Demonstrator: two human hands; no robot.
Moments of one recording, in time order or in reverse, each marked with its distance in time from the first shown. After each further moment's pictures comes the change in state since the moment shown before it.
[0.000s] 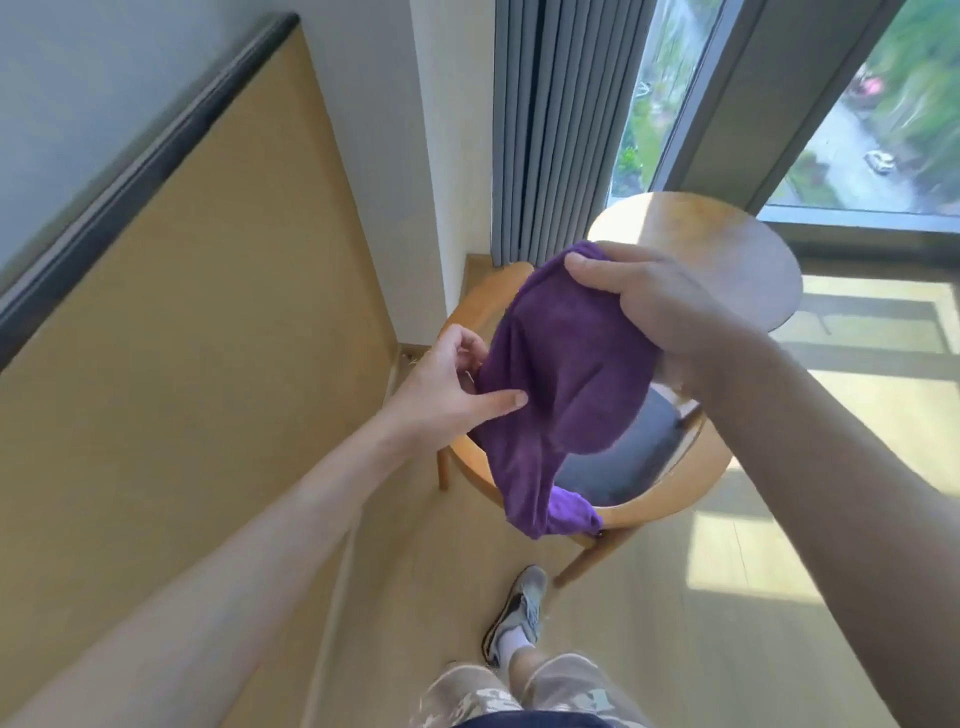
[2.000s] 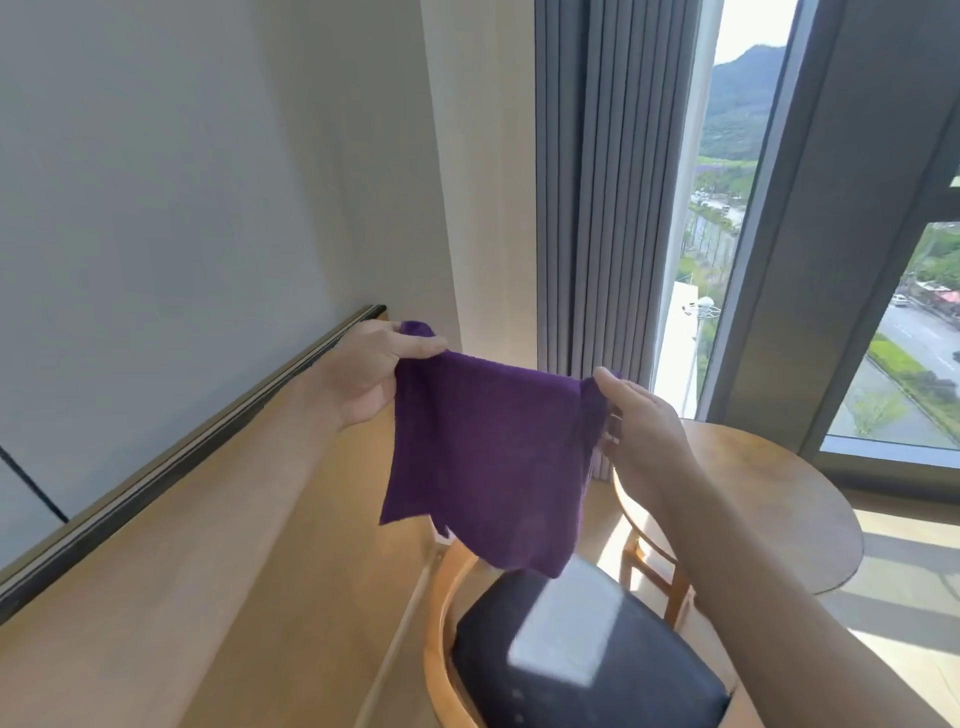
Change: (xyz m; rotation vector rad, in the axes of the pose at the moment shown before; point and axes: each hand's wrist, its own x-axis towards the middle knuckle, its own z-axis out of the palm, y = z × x) left_hand 0.058 0.257 -0.066 -0.317 0.278 0.099; right_hand 0.058 -0.091 -0.116 0.317 0.039 -0.280
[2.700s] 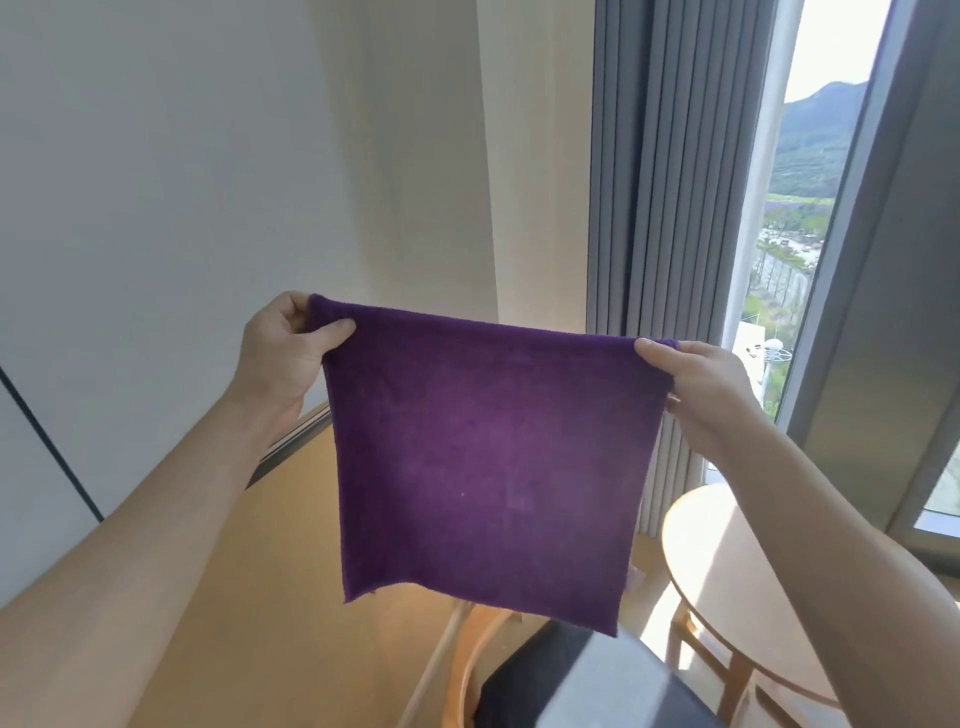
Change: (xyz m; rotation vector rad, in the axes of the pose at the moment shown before) left_hand -0.012 0.036 -0.077 0.123 0.643 0.445; right_hand 0.075 -0.079 0.012 -0.121 -0.055 -0.192
